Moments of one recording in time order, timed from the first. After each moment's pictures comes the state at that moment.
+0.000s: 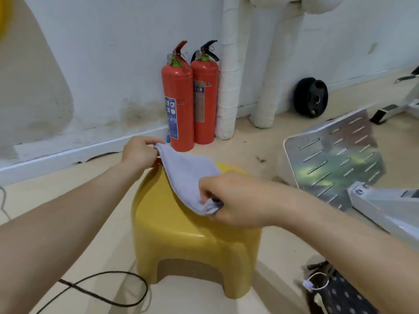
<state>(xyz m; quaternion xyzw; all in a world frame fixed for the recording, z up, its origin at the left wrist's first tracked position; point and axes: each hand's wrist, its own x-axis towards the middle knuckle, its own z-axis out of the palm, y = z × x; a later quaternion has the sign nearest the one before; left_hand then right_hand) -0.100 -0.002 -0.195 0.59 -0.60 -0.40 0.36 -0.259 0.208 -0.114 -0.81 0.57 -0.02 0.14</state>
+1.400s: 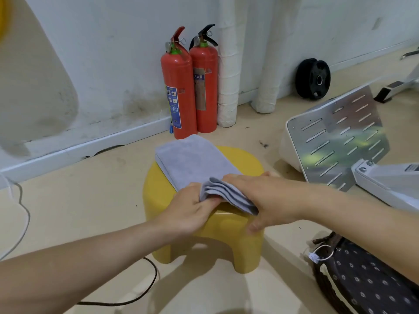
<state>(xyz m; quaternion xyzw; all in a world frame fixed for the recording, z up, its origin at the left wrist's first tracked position) -0.104 0.163 -0.219 0.33 -0.83 -0.42 0.19 -0.296 0.231 -0.166 -0.79 0.59 0.06 0.18</state>
